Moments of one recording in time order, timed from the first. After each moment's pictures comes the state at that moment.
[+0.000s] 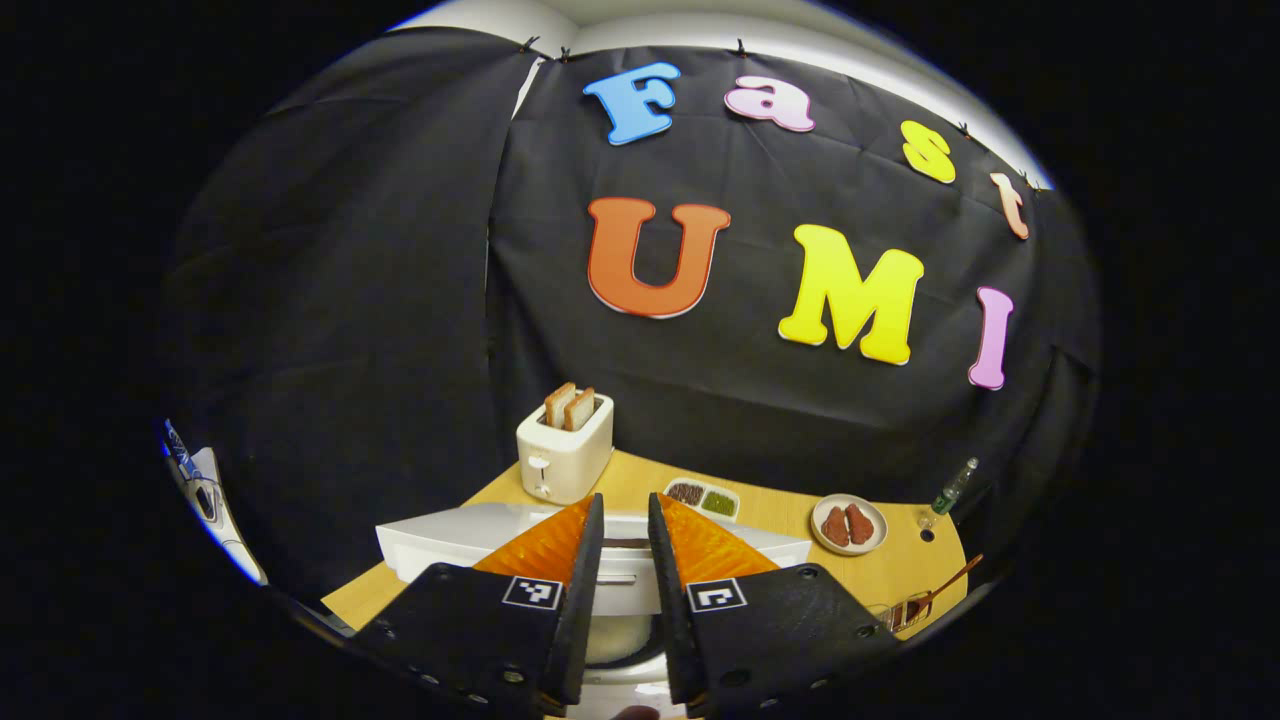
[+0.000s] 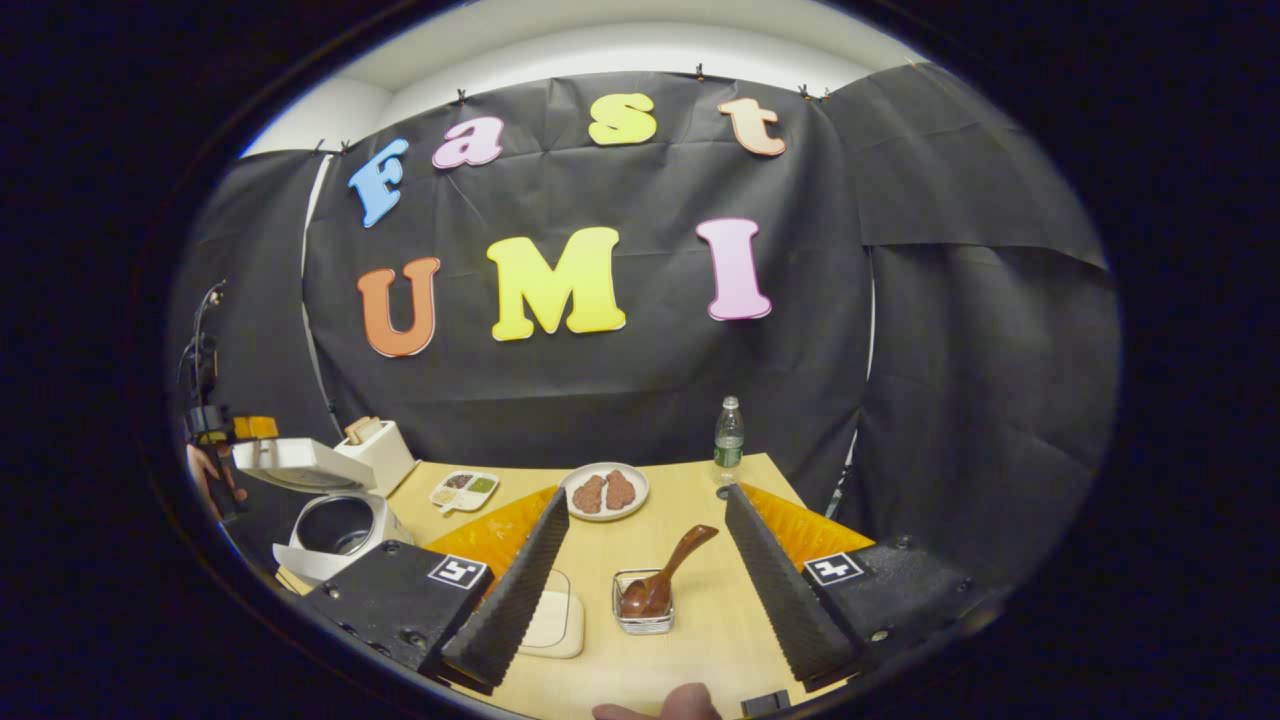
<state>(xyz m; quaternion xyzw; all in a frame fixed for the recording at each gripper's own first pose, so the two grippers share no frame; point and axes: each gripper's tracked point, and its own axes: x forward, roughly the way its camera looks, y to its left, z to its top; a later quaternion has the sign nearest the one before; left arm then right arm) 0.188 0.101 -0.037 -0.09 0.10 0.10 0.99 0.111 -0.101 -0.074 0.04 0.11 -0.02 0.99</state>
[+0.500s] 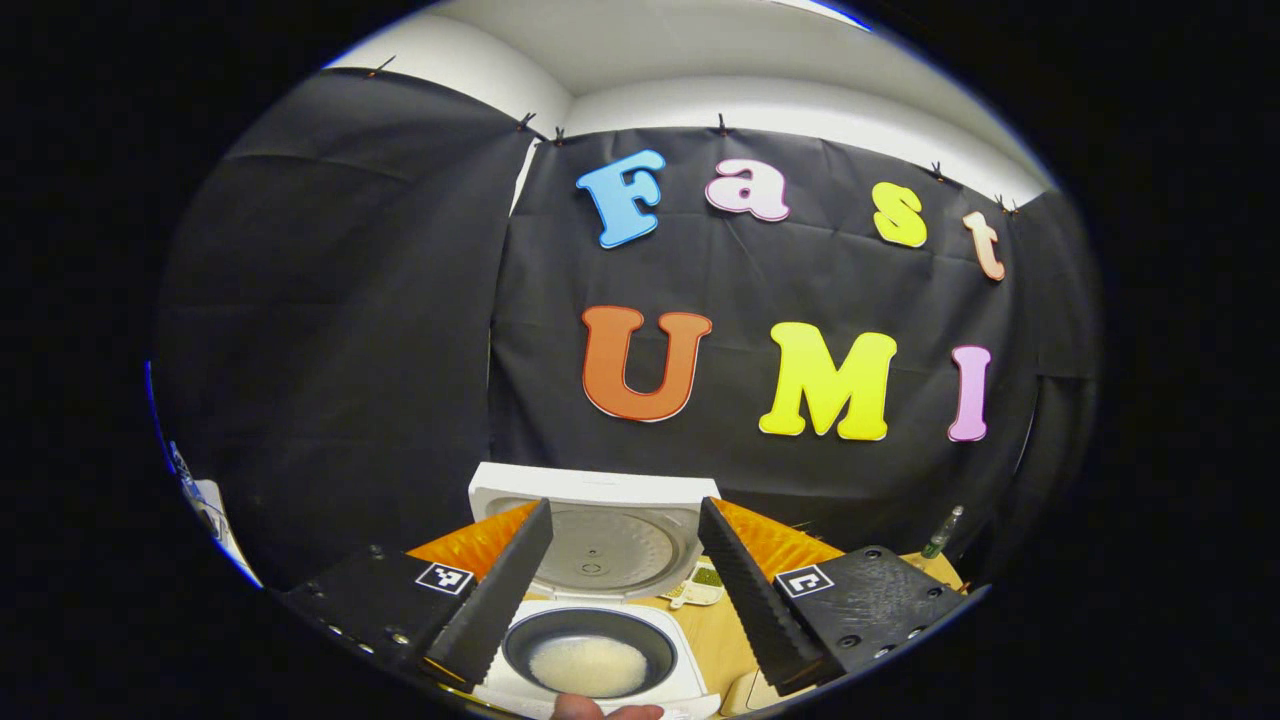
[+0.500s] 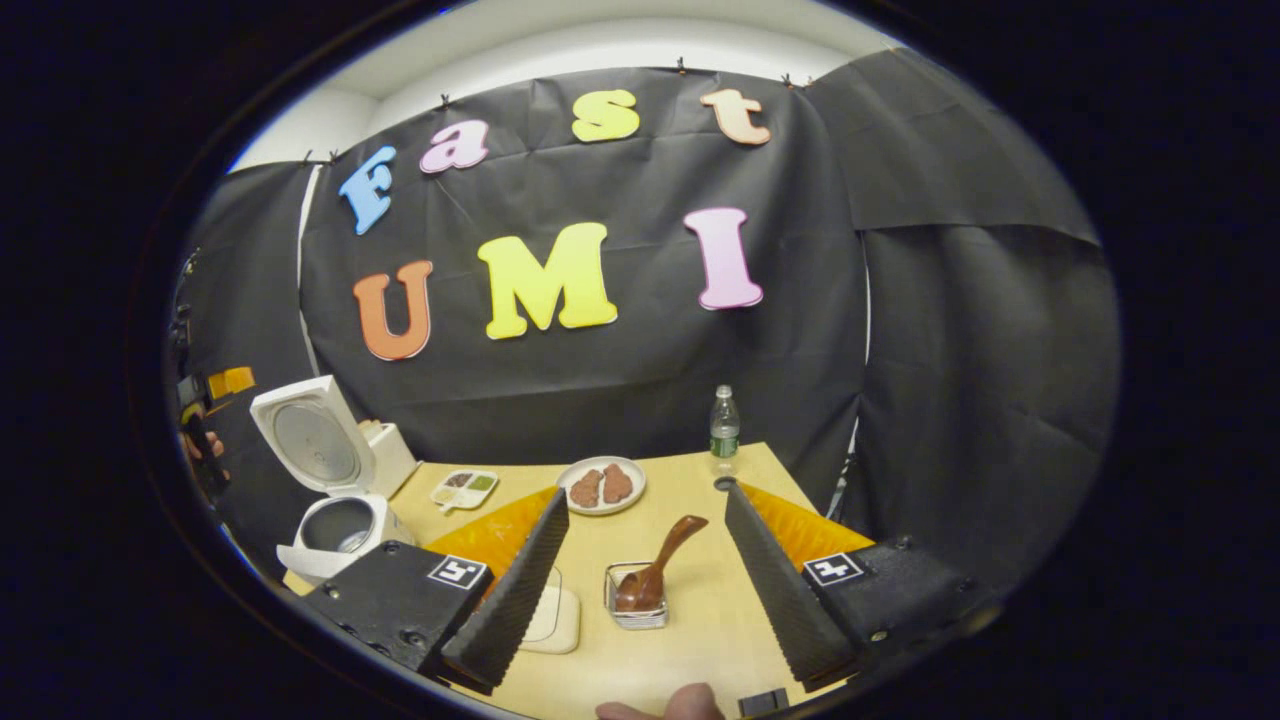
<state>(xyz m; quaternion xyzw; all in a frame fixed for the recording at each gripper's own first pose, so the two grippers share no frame) 0.148 0.088 0.019 -0.04 0.00 0.11 0.99 0.112 -0.119 -0.094 0.08 0.13 -0.01 0.99</state>
